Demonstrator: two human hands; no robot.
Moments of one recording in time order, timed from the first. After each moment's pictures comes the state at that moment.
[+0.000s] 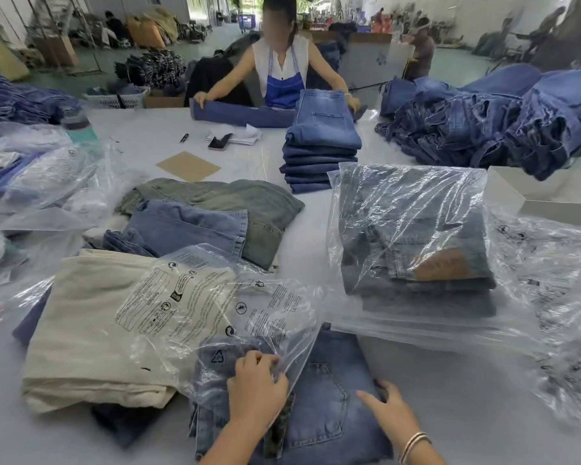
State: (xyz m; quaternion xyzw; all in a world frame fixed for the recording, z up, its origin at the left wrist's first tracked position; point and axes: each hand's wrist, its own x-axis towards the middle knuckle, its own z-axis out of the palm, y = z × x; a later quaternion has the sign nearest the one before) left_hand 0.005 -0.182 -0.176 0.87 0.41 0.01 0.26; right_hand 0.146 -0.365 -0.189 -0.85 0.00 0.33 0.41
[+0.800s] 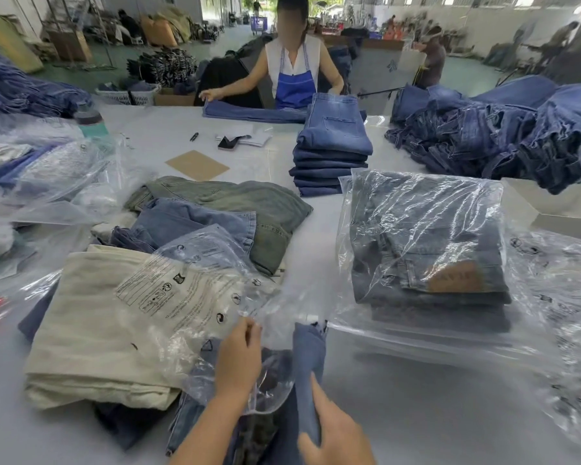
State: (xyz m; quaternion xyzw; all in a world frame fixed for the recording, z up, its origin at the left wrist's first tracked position) left_hand 0.012 -0.138 -0.147 0.77 0.42 0.25 0.41; right_hand 0.067 -0.315 -0.125 -0.83 -0.39 0.36 0.17
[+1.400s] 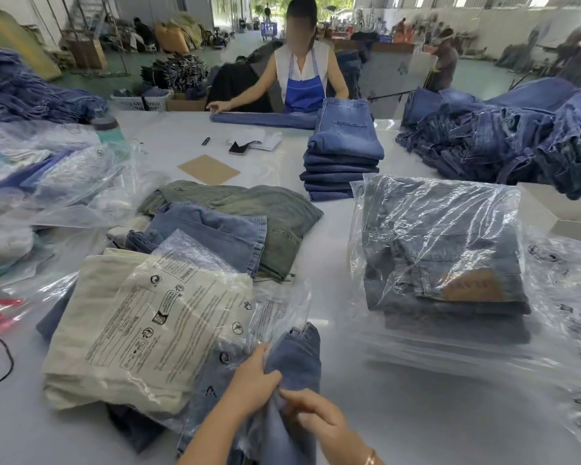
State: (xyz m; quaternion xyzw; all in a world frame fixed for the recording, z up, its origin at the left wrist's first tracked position) left_hand -0.009 -0.134 -0.145 0.76 0.39 0.00 0.52; right_hand 0.076 -0.285 -0.148 -0.68 -0.42 0.39 0.45
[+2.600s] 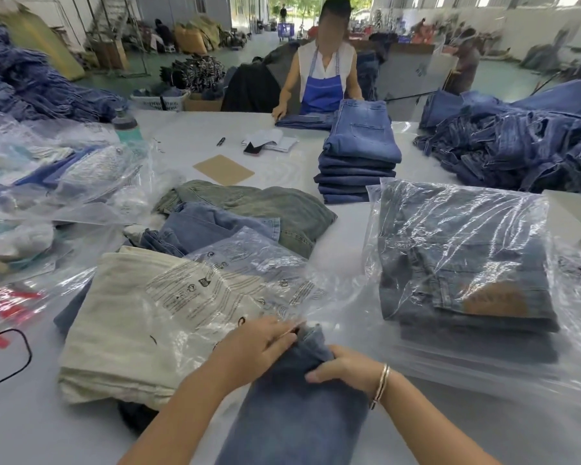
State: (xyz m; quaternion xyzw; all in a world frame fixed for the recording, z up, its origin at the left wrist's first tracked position) left_hand -0.008 -0.088 -0.088 0.93 0.15 0.11 0.31; right_hand 0.141 -0.232 -0.090 -0.64 -0.33 0.59 0.37
